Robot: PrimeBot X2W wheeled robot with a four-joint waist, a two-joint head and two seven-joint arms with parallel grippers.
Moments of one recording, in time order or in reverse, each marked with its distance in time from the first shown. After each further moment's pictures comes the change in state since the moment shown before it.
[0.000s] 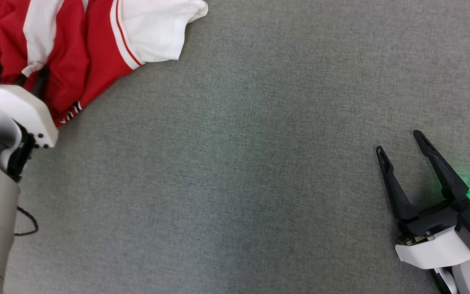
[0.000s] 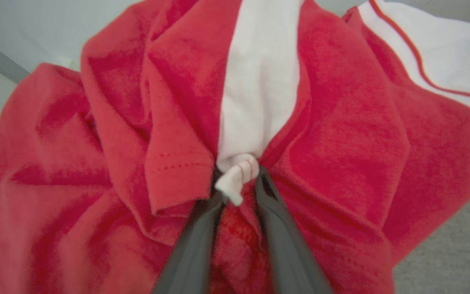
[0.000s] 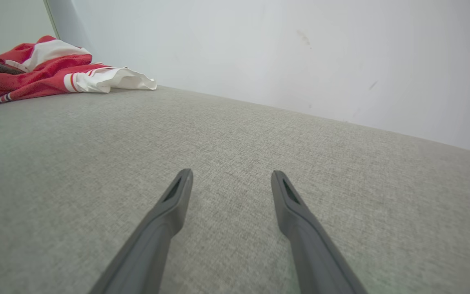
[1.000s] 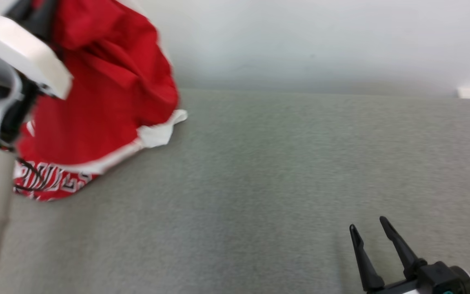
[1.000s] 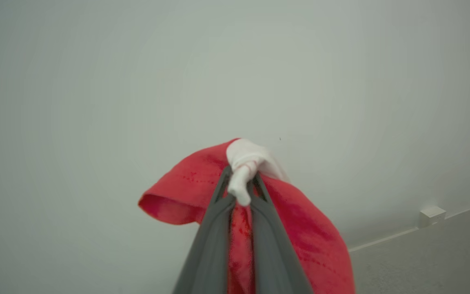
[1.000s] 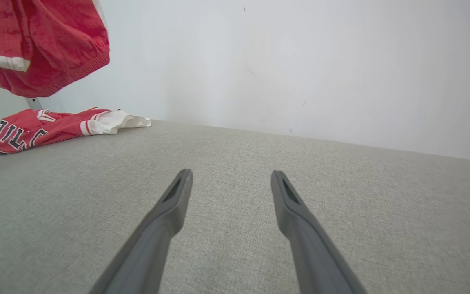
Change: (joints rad) left arm -0.028 0.070 -0.079 -0.515 -0.159 0.003 0.127; right arm 0.215 0.148 0.007 0.138 0.072 -0.004 0.017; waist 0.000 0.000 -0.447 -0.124
